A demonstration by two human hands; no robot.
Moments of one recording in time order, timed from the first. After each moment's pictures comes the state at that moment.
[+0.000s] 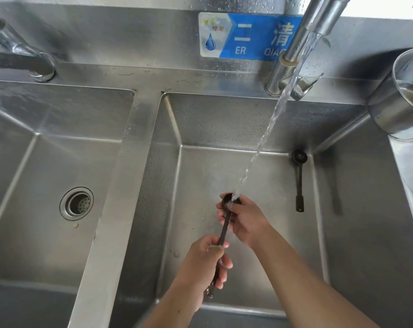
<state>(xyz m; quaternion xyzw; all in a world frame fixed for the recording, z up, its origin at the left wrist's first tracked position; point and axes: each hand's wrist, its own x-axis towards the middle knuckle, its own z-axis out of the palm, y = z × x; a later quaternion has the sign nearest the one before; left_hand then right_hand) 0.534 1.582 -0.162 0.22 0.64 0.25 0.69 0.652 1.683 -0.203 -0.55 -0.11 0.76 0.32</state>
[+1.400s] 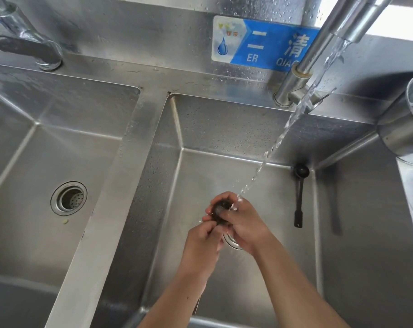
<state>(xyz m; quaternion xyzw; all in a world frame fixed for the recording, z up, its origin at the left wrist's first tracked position) 0.554 1.621 -0.184 0.22 0.67 0.39 0.60 0.650 1.695 -0.185 -0.49 -0.31 0.76 0.30</state>
